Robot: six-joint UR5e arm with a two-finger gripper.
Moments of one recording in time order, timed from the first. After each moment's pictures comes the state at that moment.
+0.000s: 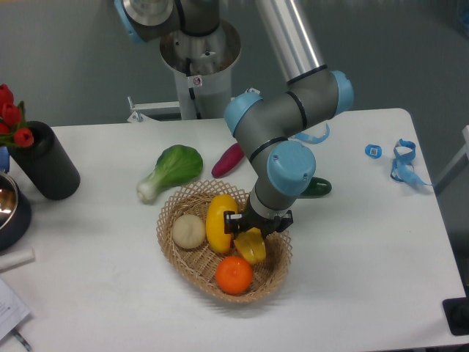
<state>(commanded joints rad) 2.49 -2.03 -1.63 -1.11 1.39 0.39</state>
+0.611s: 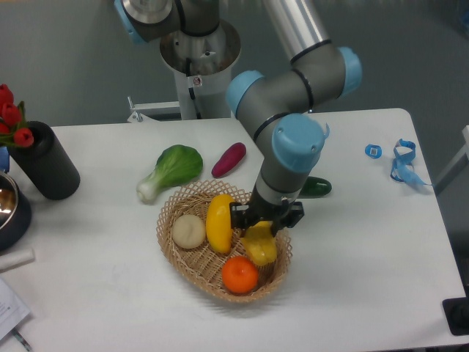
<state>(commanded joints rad) 2.55 -1.96 -1.54 -1.12 1.38 0.50</state>
